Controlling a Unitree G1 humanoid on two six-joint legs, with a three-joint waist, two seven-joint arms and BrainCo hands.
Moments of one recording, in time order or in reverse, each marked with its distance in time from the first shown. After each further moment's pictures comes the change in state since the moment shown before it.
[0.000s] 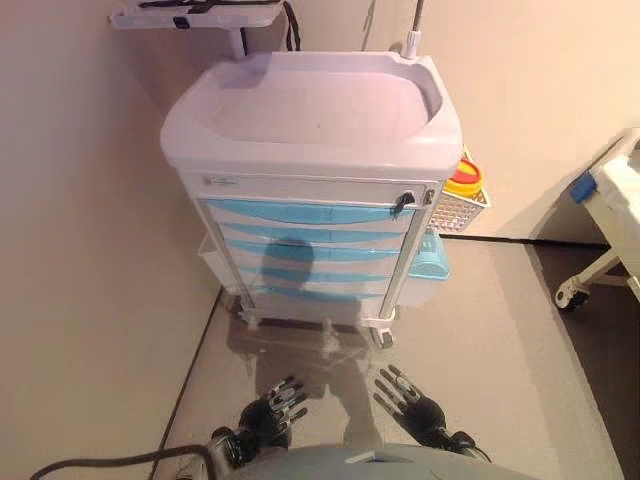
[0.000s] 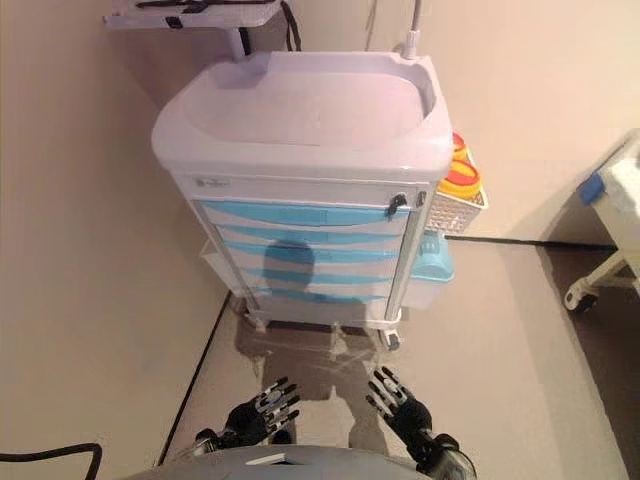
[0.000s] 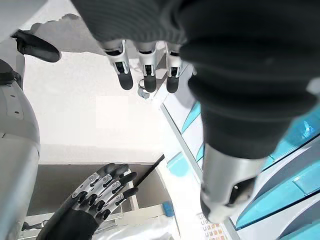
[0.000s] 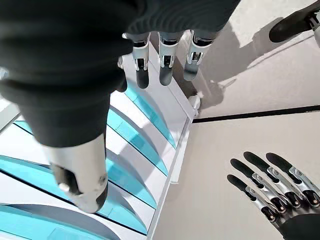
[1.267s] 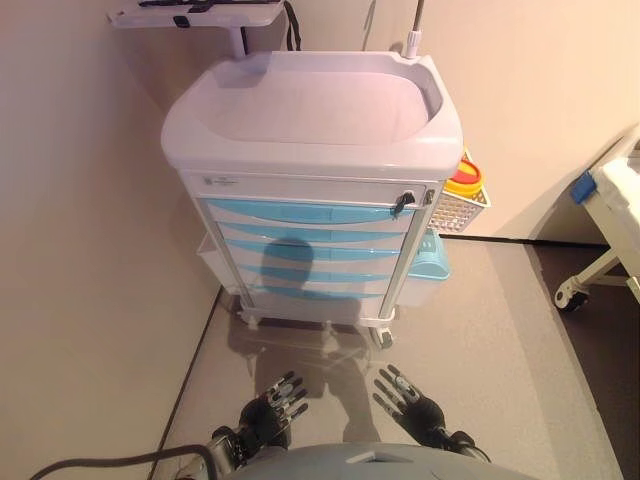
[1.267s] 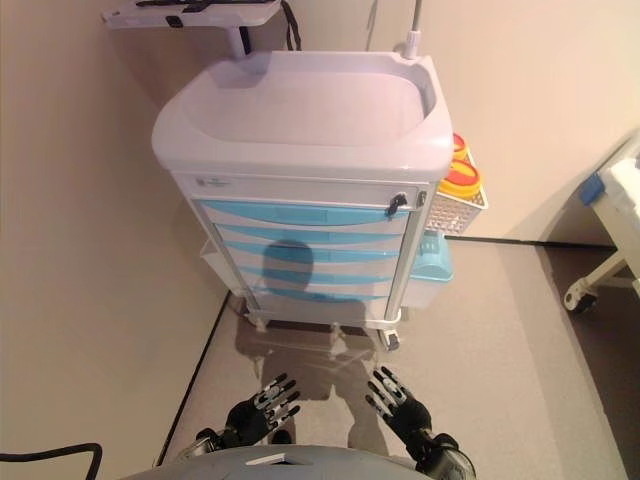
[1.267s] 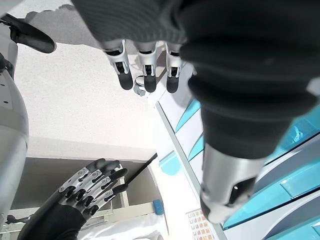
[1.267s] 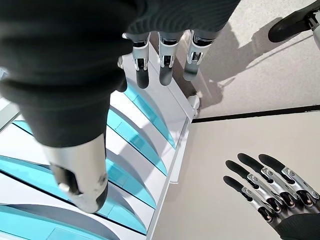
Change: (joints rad) left arm 0.000 -0.010 0.019 0.000 -0.061 0.012 -0.004; right arm -0.001 0.001 0.000 0.000 0.000 0.004 0.000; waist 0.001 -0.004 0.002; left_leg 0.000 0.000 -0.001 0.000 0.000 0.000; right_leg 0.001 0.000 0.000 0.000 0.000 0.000
